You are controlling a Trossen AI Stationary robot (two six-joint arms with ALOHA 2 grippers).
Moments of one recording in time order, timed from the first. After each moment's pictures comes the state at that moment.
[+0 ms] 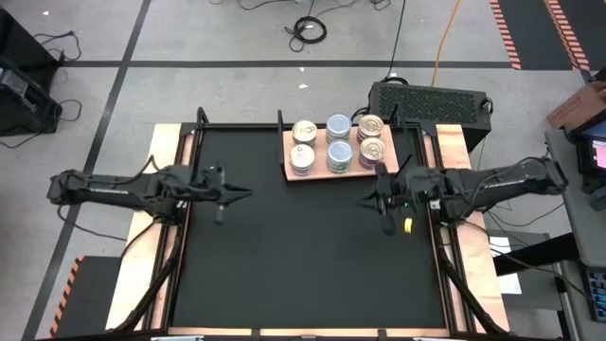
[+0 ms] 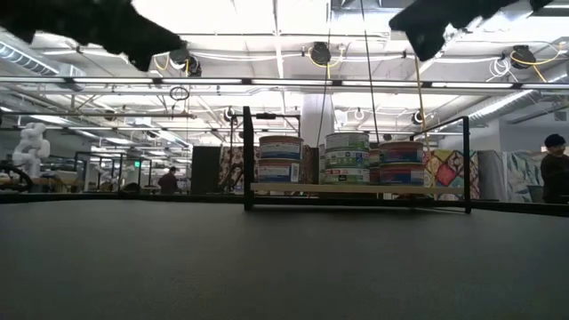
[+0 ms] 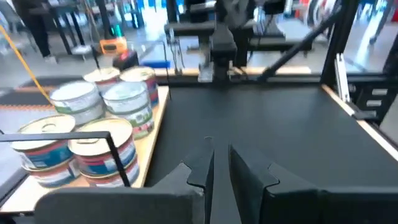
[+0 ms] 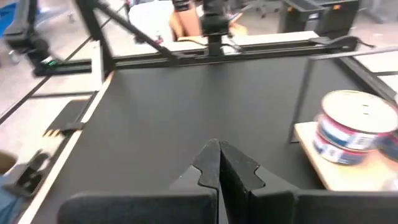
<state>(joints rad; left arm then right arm) 0.01 0.61 0.42 0.03 -0.03 0.03 0.11 0.90 0.72 -0.16 0.05 0.14</state>
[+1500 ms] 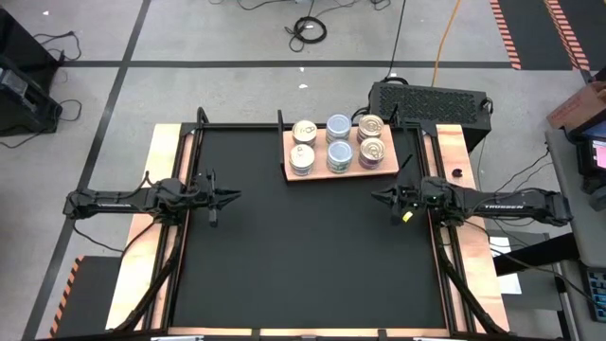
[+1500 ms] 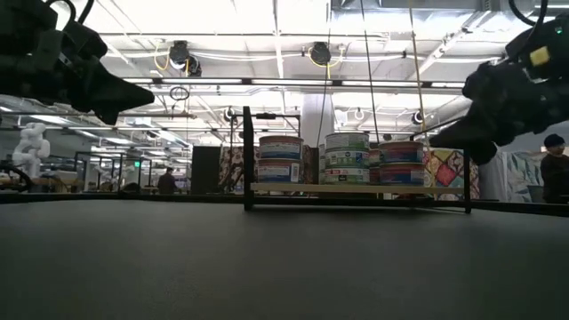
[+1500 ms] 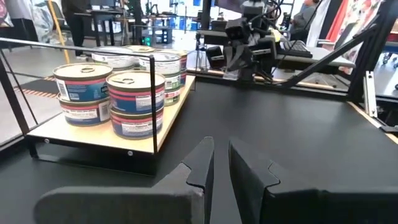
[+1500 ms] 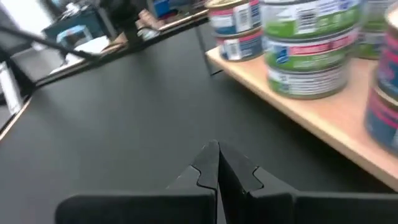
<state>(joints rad) 0.03 0.12 0.01 0.04 -0.12 -0.09 -0.16 0.38 0.01 0.10 0.06 0.35</state>
